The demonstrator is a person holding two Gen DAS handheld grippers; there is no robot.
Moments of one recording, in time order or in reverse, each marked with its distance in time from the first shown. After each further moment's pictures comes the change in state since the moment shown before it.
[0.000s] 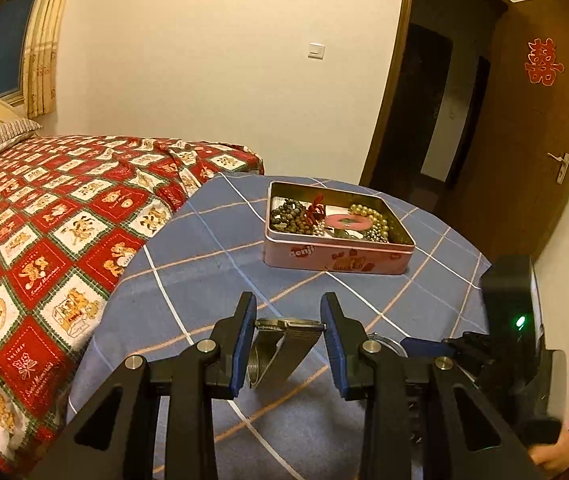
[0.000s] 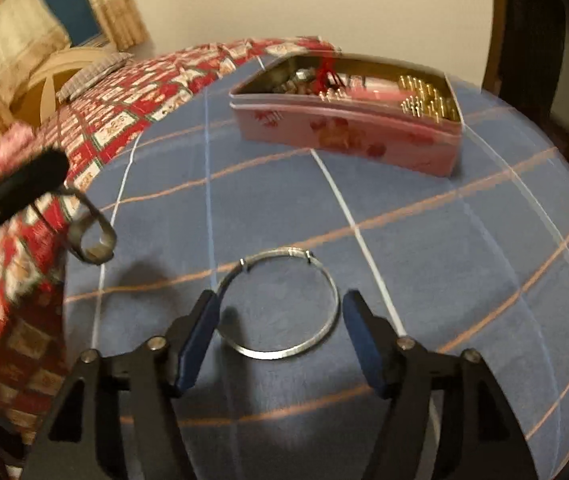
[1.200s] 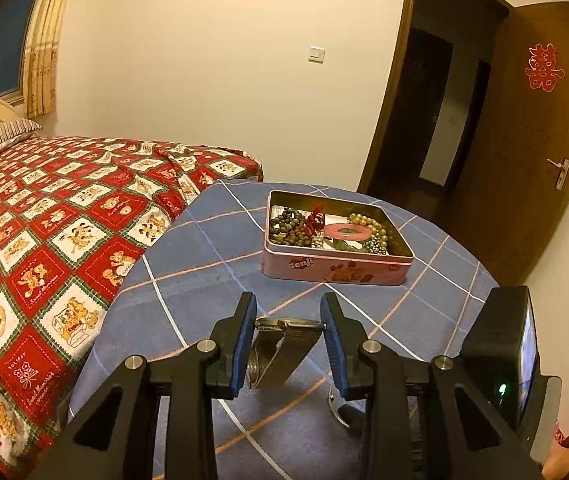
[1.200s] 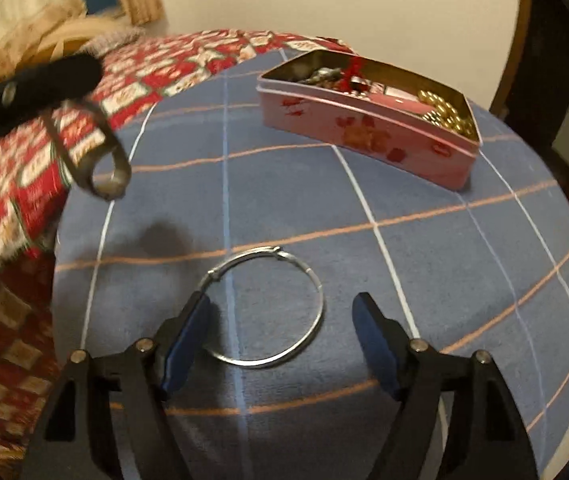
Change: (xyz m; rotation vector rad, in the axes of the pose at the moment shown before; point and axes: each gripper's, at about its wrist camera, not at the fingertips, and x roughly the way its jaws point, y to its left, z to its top) left arm 0.000 0.002 0.007 -0.008 -0.011 -0.009; right arm 0.001 0.019 -0.007 -0.103 0.038 -0.033
